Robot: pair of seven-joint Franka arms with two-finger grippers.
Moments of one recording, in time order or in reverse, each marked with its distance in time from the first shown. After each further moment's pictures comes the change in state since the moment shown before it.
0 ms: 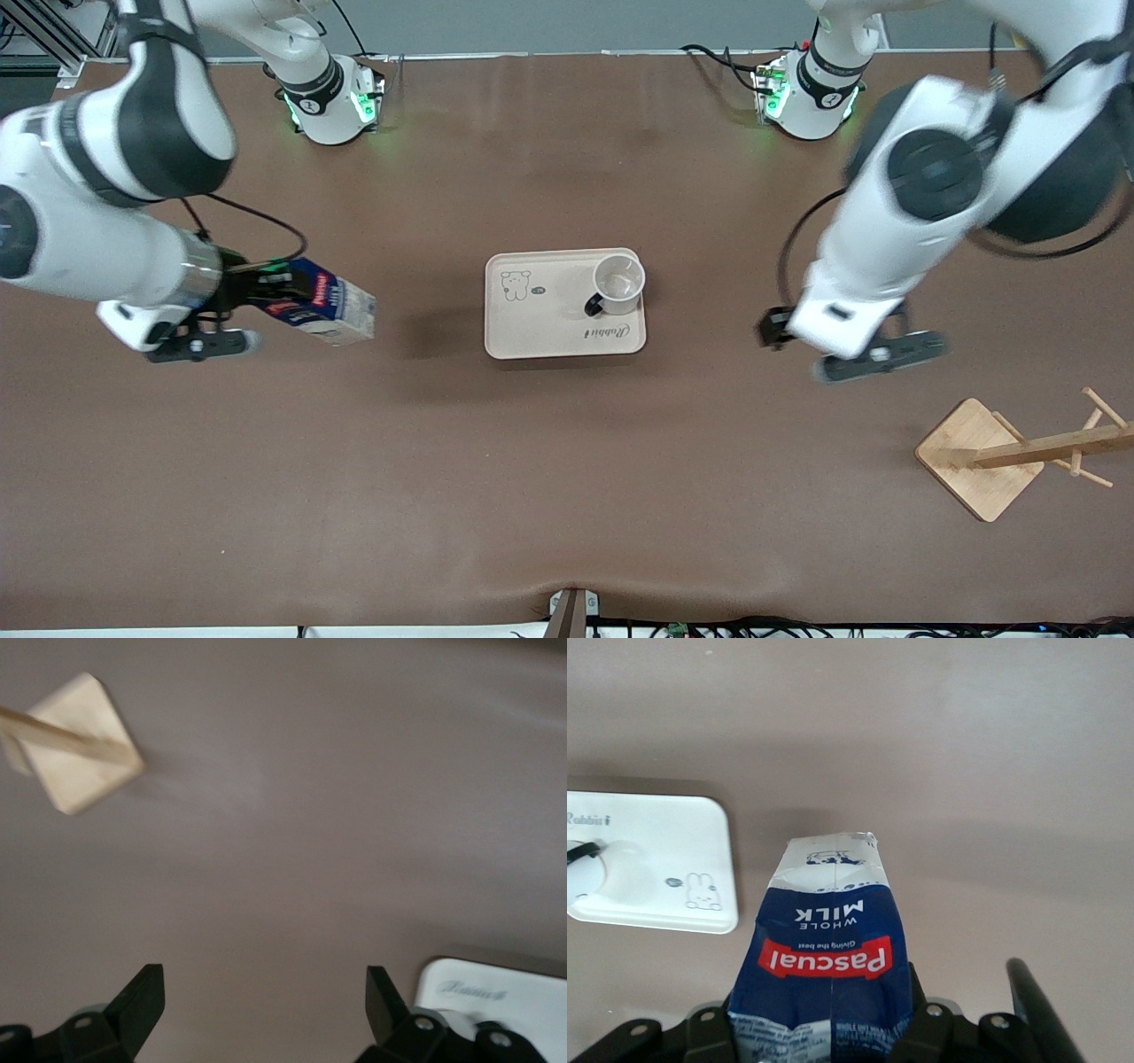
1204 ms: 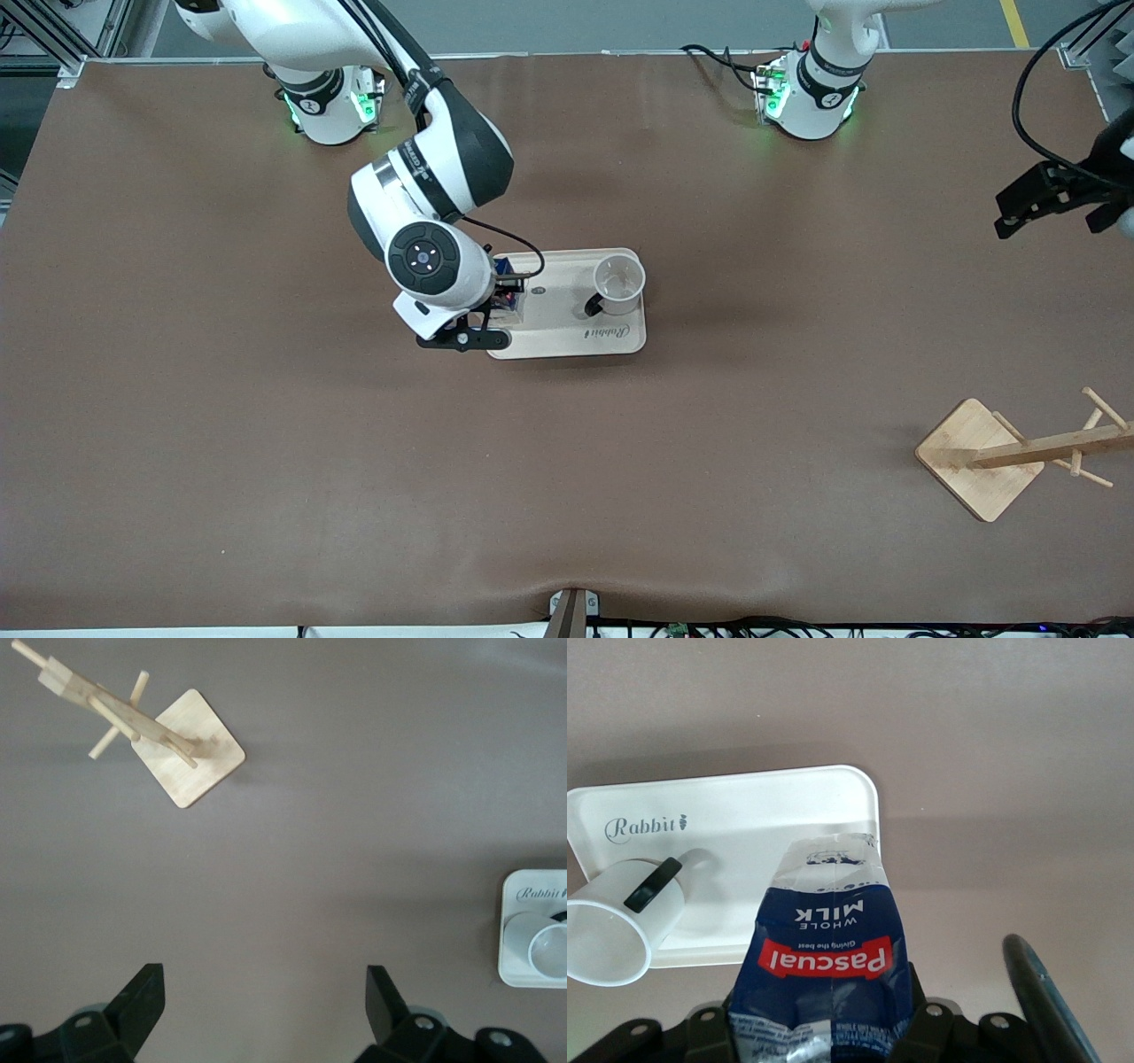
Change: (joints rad) left arm -0.118 -0.363 0.512 -0.133 -0.302 -0.111 0.513; right arm 0.343 0.288 0.001 0.149 0.045 0.096 0.428
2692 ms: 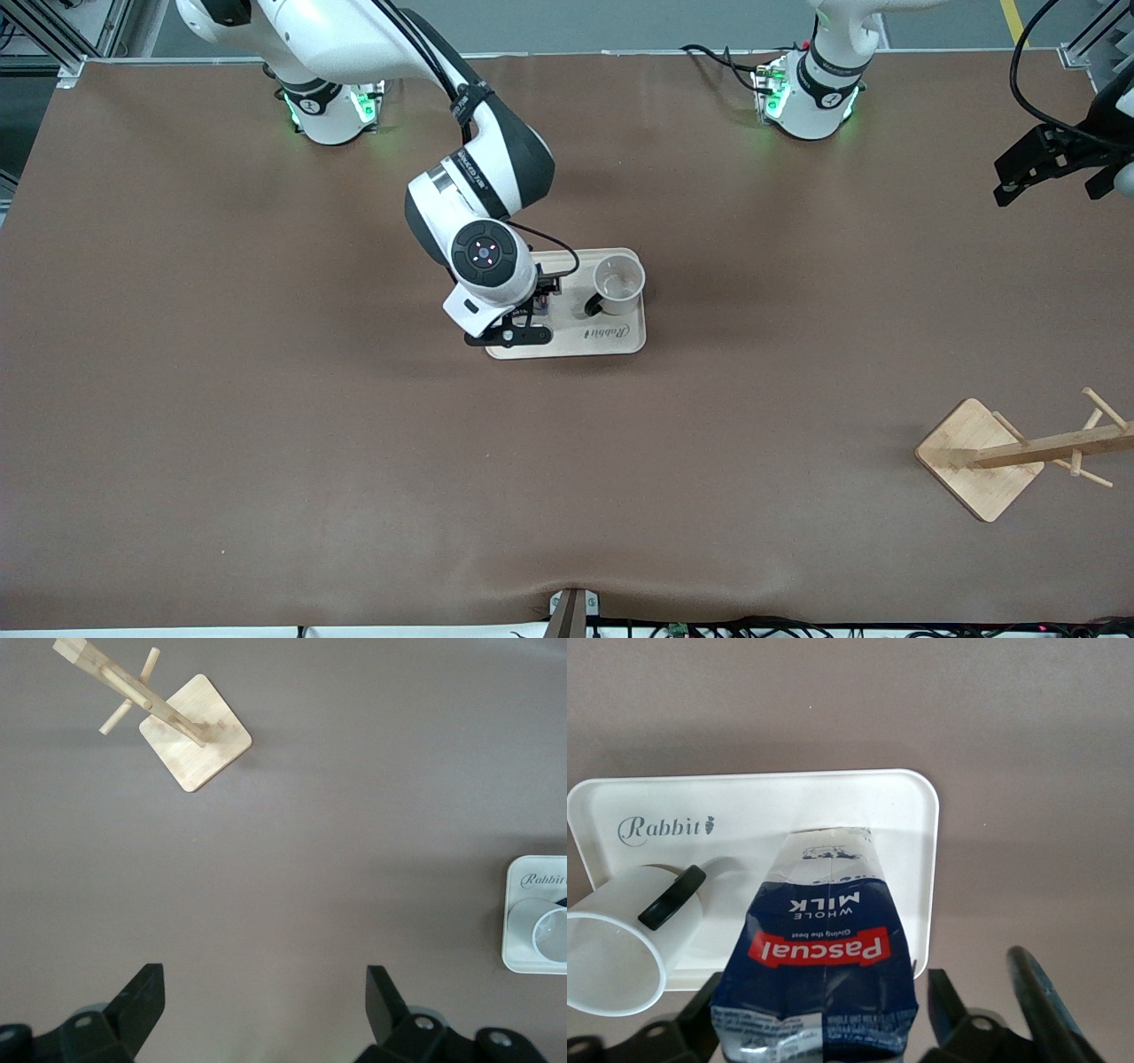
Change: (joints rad) left arm -0.013 -0.082 0.023 -0.078 -0.001 0.003 -0.001; right arm 0.074 0.060 -0.011 -0.008 0.001 0.102 0.001
